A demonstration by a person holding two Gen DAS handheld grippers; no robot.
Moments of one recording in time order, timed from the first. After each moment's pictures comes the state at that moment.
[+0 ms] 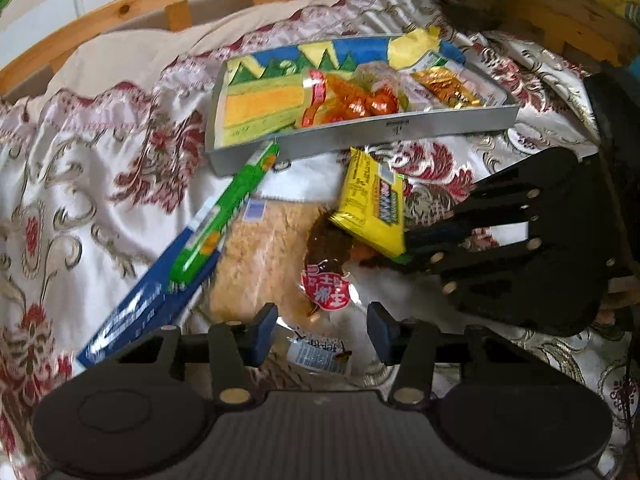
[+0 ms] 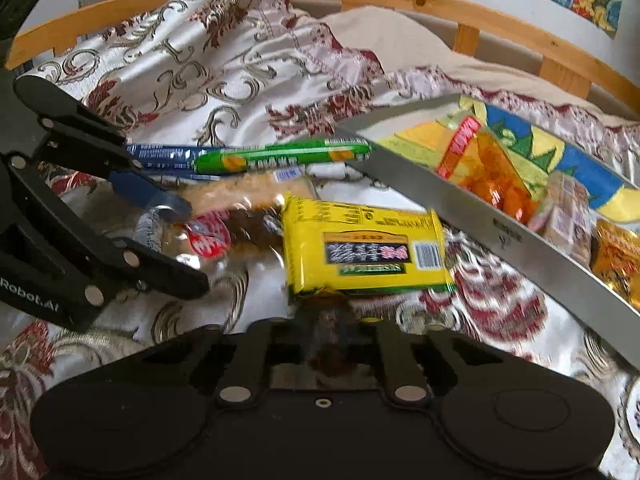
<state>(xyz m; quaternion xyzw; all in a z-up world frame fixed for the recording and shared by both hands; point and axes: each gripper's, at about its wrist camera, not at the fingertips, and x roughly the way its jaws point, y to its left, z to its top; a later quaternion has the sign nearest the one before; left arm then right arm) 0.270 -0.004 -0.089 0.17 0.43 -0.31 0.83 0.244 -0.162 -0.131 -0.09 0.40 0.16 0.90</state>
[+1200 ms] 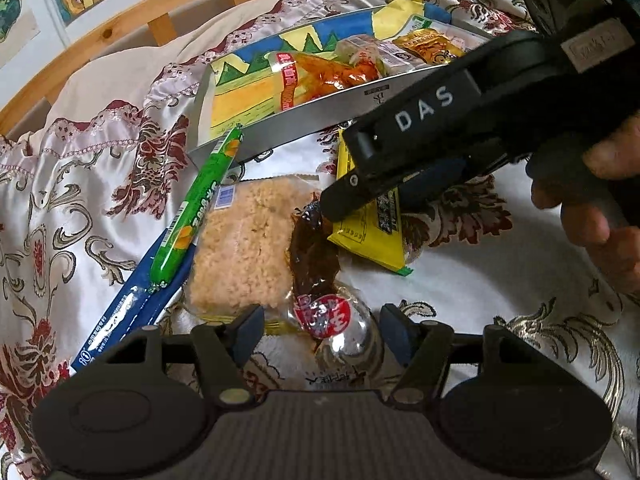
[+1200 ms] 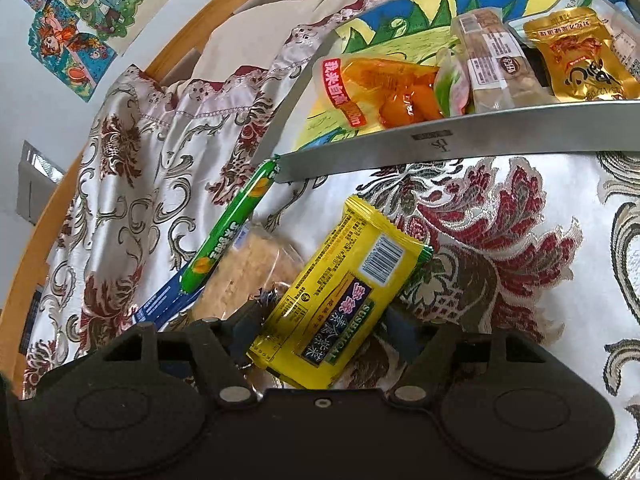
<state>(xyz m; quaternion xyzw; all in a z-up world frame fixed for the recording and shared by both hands) 0.249 -0.037 -0.110 0.25 0.40 -0.28 0.84 0.274 -0.219 -0.134 0.27 0.45 0.09 0.85</state>
